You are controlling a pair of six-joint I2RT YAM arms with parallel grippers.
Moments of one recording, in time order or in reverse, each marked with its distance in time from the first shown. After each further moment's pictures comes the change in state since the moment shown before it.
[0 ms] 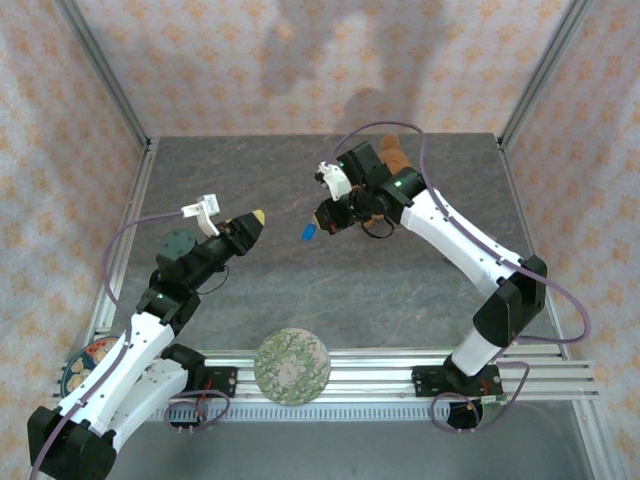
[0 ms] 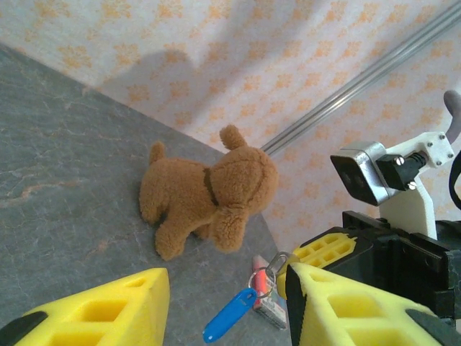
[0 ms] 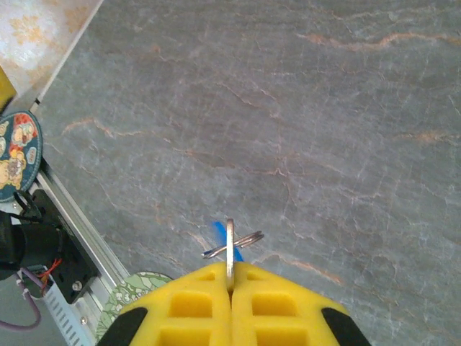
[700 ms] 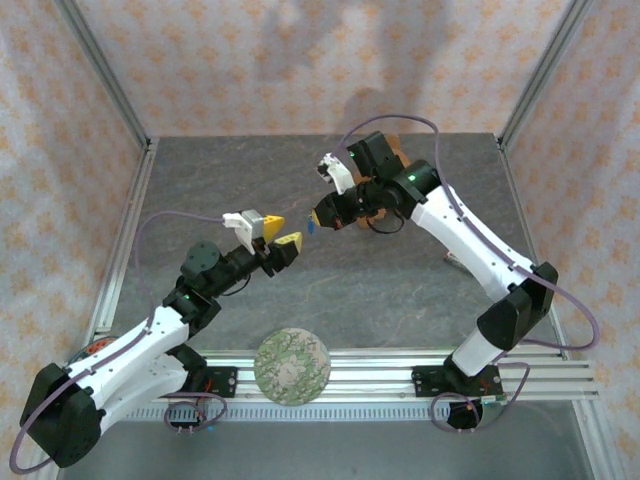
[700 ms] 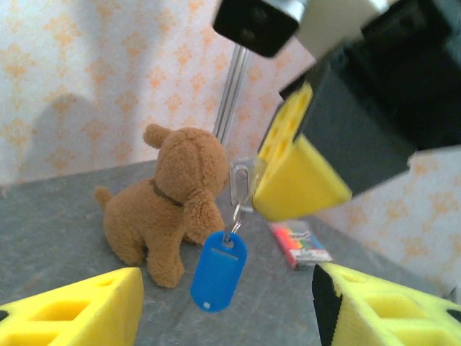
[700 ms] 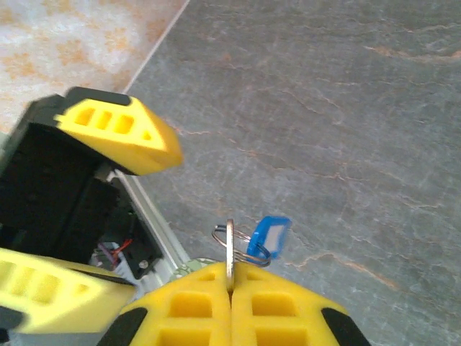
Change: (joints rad) left arm -0.234 0.127 -0.101 0.358 0.004 0.584; right arm -0.028 -0.033 0.073 -0.050 -0.200 0.005
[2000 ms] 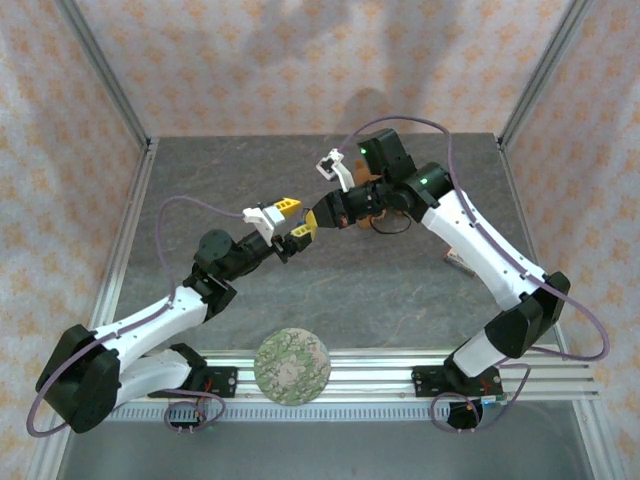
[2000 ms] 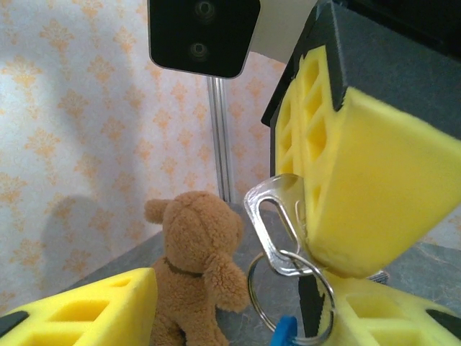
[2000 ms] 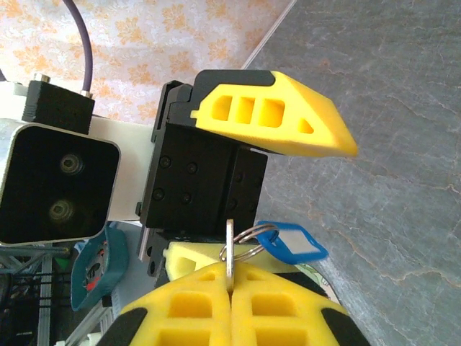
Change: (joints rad) left arm -0.011 0.224 0.079 0.274 0.060 0.270; right arm -0.019 -0.057 -0.035 0.073 -0.257 0.094
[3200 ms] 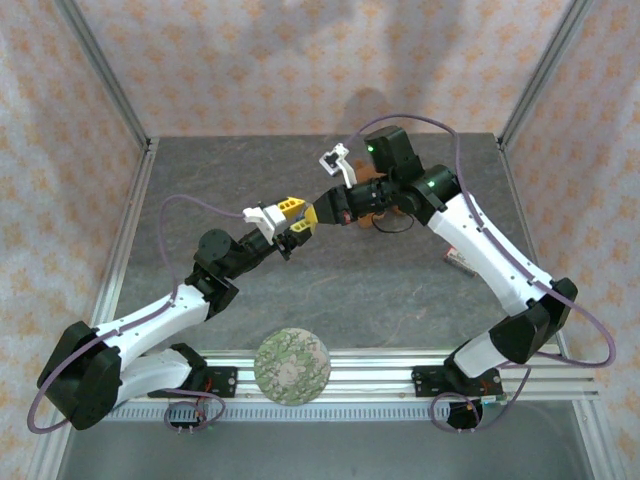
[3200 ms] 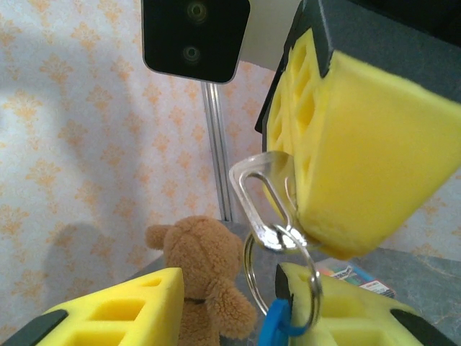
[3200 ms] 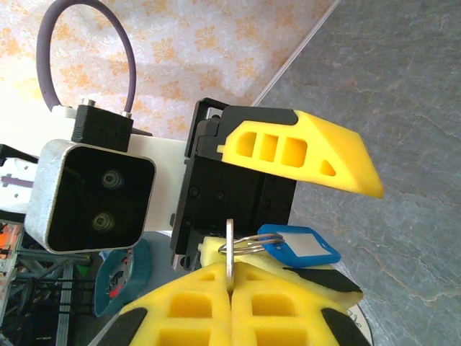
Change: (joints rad) left arm -0.013 0.015 0.019 0.051 0.003 0.026; right arm -0.010 -0.036 -0.020 0.077 -0.055 0.069
